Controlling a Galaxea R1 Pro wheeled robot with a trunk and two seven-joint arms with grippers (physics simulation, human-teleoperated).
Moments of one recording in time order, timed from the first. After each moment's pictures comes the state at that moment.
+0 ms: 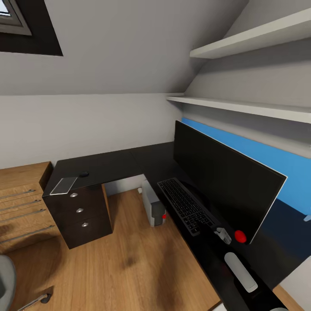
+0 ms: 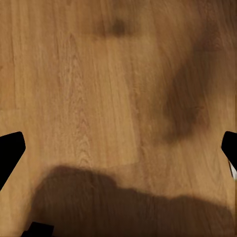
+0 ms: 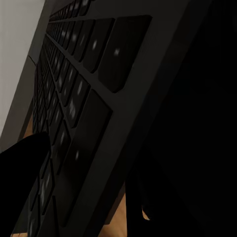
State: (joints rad) left arm -0.29 0.00 -0.63 -0.02 1.00 -0.46 -0.19; right arm -0.41 -0.14 0.19 -0.92 -1.20 0.12 0.02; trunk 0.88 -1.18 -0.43
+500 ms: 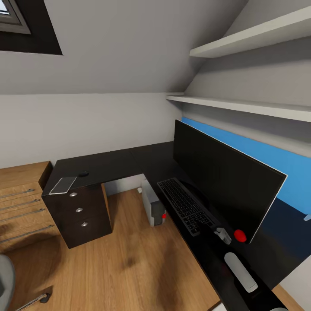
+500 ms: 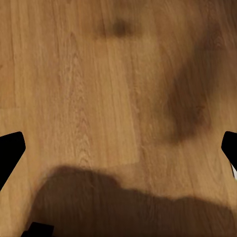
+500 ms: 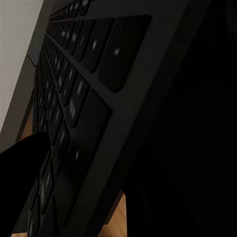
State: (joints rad) left arm -0.29 -0.01 -0.63 -0.02 1.00 -0.46 -0.18; right arm -0.41 -0.14 0.19 -0.92 -1.20 0.12 0.02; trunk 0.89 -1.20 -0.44
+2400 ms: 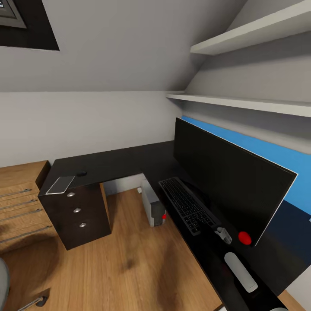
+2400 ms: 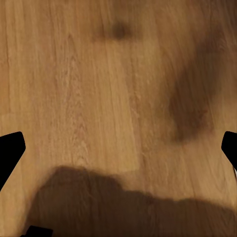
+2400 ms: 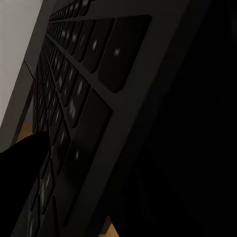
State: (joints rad) left arm -0.29 0.00 -0.63 -0.02 1.00 -0.46 -0.18; right arm -0.41 -0.14 0.19 -0.92 -1.20 0.10 0.02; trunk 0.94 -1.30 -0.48
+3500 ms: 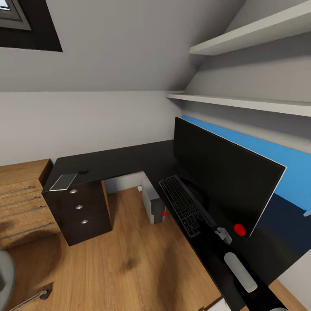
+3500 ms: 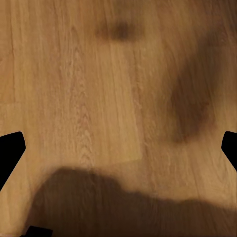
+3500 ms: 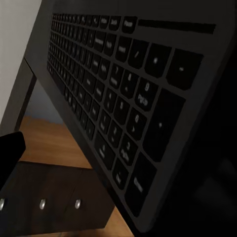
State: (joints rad) left arm -0.29 0.00 -0.63 -0.02 1.01 -0.46 -0.18; right arm -0.41 -0.14 0.19 -0.92 -1.20 0.10 0.02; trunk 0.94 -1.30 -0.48
